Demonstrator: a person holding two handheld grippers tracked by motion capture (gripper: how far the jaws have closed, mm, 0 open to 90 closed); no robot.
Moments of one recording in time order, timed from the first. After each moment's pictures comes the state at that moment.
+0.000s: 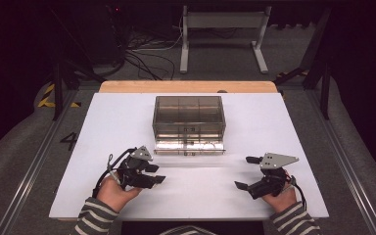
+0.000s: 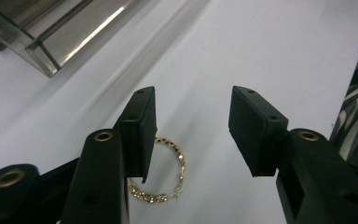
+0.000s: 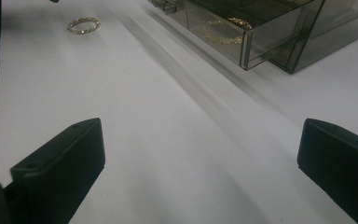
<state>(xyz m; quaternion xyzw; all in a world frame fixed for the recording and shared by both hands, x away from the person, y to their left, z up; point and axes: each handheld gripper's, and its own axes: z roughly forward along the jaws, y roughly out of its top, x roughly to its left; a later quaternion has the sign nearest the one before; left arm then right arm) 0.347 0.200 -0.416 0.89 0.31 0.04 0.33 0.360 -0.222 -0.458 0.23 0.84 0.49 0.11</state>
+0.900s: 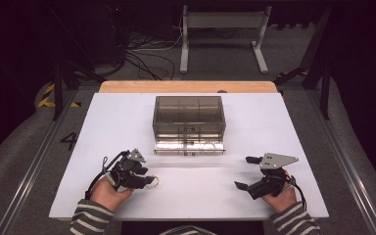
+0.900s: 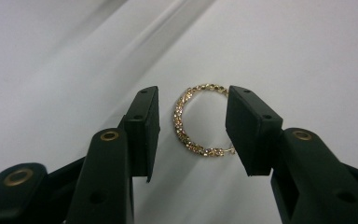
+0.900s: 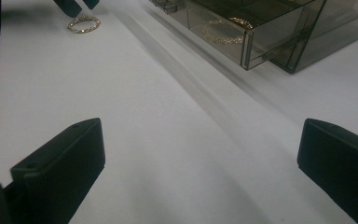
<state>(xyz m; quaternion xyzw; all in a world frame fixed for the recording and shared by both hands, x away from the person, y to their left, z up) 0.351 0.220 -0.438 0.89 0.35 0.05 0.27 0.360 -0.221 -0.458 0.23 0.84 0.48 0.11</state>
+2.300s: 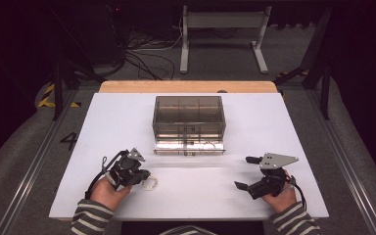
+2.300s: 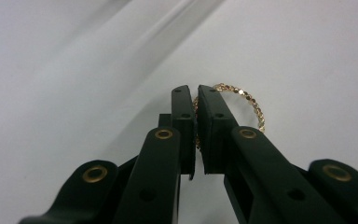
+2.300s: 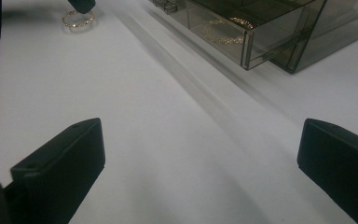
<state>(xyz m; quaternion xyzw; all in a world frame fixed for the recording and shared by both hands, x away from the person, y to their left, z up) 0.352 0.222 -0.435 0.89 0.37 0.06 0.26 0.360 -0.221 -0.458 0.23 0.84 0.48 0.11</state>
